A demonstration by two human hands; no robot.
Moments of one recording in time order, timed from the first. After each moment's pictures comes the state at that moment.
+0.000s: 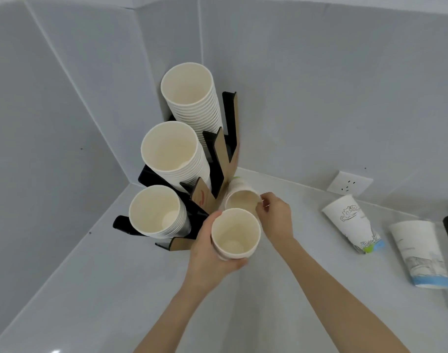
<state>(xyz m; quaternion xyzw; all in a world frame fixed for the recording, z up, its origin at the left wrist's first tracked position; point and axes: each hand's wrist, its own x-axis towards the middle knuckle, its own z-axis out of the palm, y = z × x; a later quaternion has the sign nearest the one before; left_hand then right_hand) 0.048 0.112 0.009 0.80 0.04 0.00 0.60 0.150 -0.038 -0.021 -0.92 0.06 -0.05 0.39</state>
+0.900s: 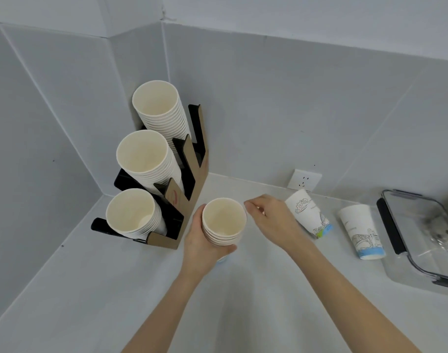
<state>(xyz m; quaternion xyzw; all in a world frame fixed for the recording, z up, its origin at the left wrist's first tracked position) 0.046 0.078 0.022 0.80 0.05 0.00 0.60 0.071 -0.078 0.078 -0.95 0.00 0.02 0.32</state>
